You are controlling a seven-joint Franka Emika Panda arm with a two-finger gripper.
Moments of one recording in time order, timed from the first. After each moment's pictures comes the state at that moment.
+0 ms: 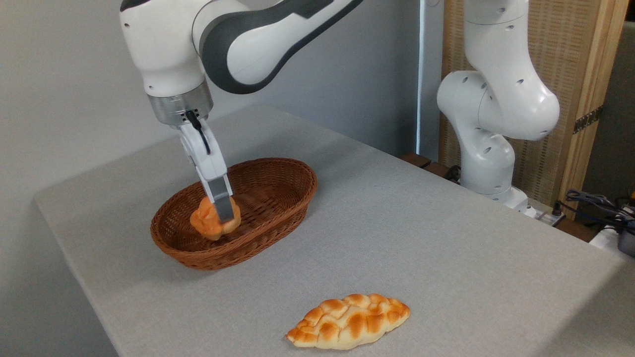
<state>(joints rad) 0.02 0.16 -0.32 -1.73 -0.06 1.85 0.73</state>
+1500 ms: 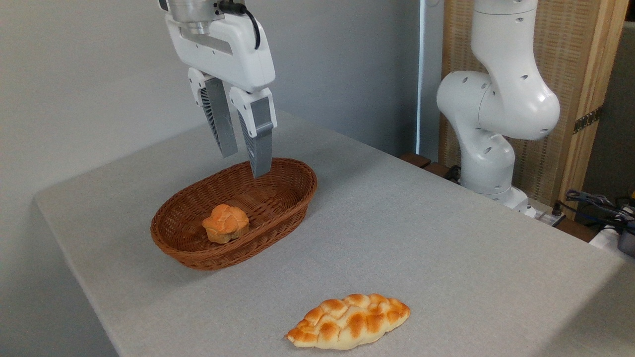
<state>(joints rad) 0.03 0.00 -0.13 -1.54 0.00 1.57 0.70</state>
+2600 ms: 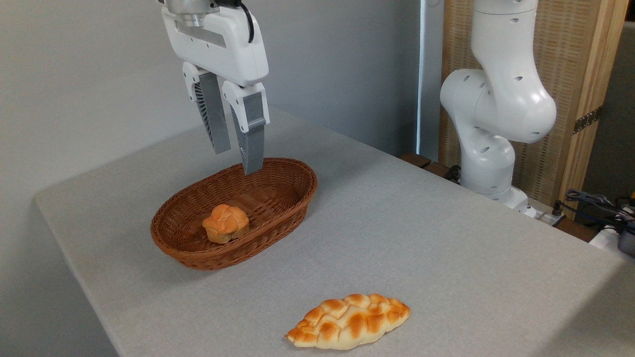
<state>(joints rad) -0.14 0.00 0.03 -1.54 0.00 1.59 0.70</state>
